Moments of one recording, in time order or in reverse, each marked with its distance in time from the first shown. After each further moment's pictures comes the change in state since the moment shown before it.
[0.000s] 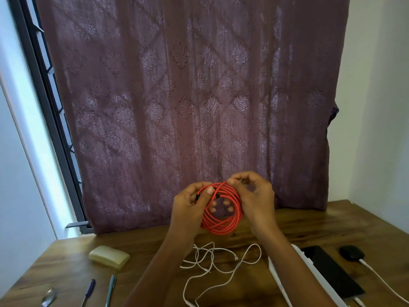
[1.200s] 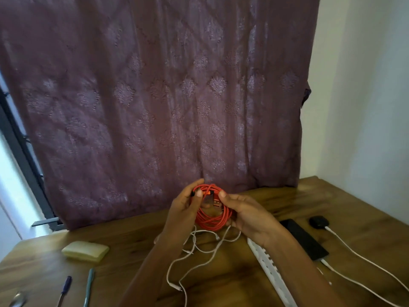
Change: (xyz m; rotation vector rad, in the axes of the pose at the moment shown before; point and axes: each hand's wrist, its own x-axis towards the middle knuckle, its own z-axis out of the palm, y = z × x) left_hand -0.017 -0.038 0.010 0.063 -0.251 -0.075; right_hand -0.030 0.036 -0.040 0.249 -0.420 0.639
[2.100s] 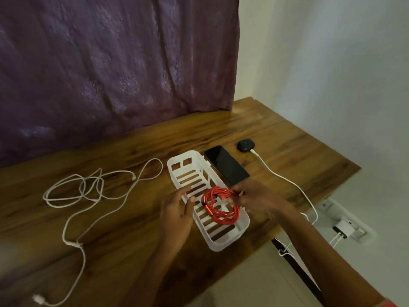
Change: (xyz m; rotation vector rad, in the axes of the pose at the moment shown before) left_hand -0.054 -0.175 0.169 0.359 -0.124 -0.338; right_hand -0.055 0.079 -0.203 -0.960 0.094 0.445
